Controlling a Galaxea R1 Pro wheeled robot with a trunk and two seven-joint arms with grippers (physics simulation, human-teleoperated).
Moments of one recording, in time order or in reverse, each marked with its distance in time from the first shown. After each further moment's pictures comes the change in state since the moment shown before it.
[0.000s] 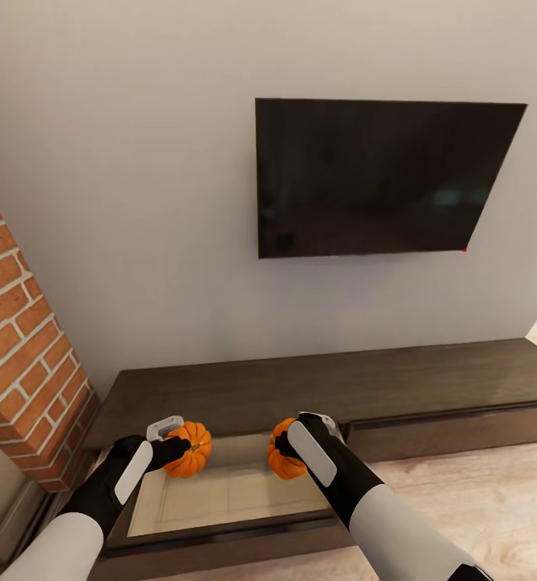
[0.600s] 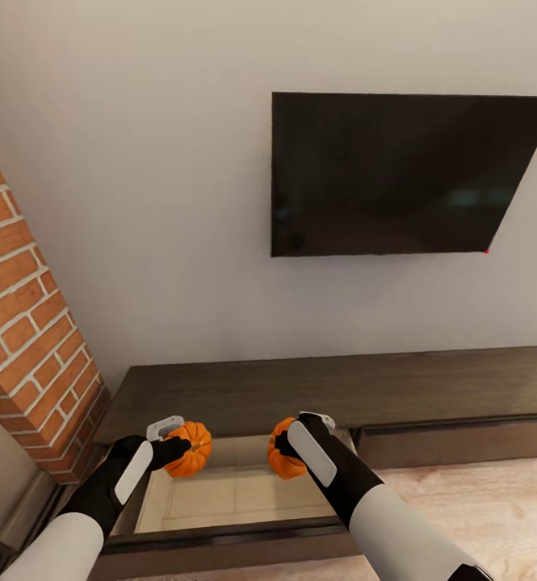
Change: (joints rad) left arm 0.000 -0.001 -0.001 0.000 -0.002 0.000 0.000; right arm 0.000 0.000 0.000 -0.002 -0.001 -0.003 0.000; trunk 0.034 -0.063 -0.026
